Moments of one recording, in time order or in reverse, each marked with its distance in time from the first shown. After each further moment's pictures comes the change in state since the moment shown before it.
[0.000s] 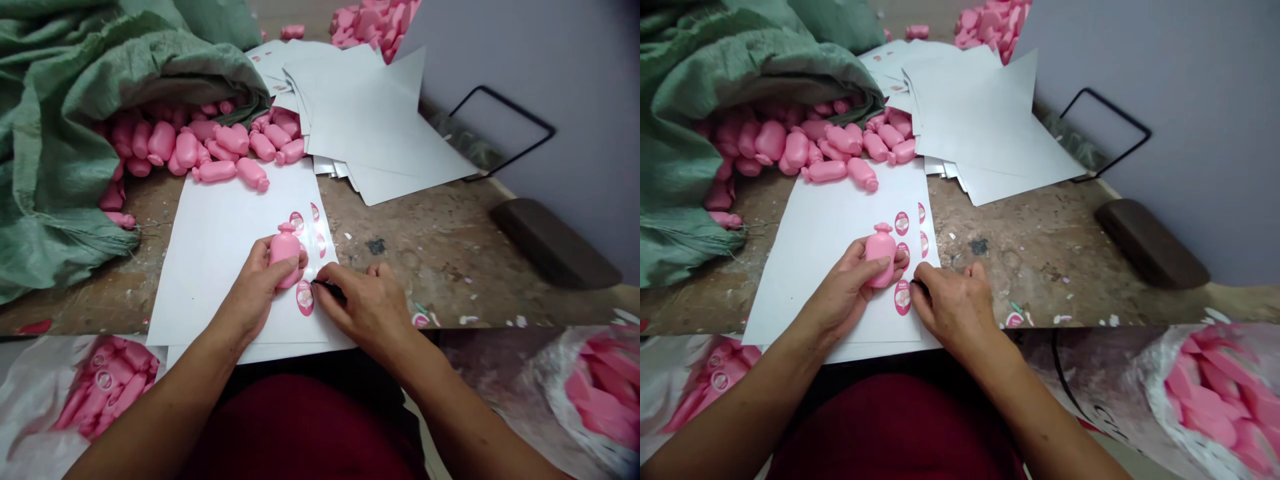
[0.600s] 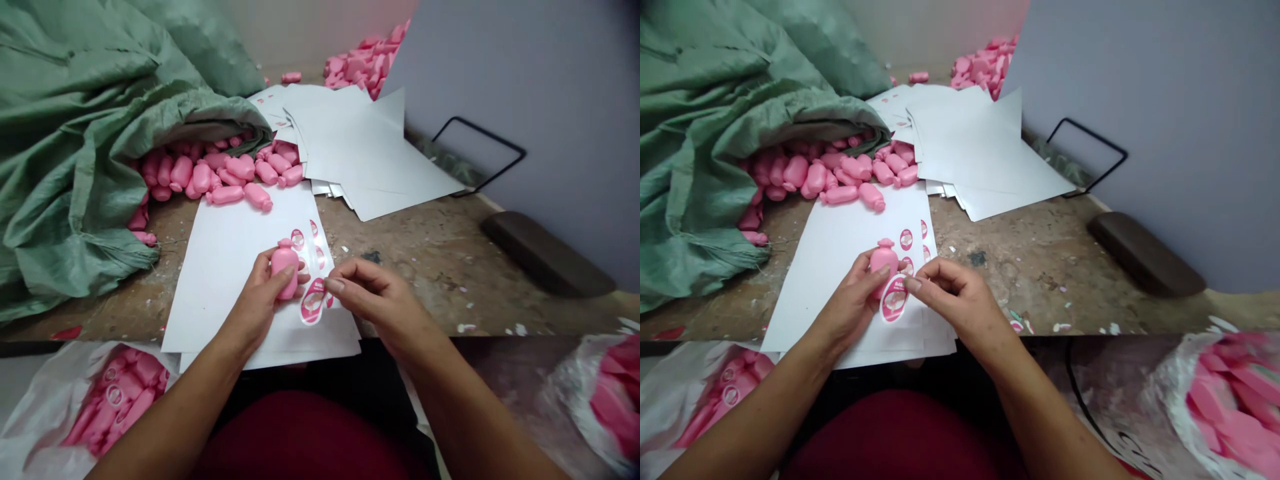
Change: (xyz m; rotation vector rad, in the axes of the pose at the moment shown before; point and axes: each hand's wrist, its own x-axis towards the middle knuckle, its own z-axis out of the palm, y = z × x) left_hand -0.010 -0.002 -0.004 -0.023 -0.053 0.045; right_hand 0.019 -0.009 -0.037 1.171 -0.110 0.474
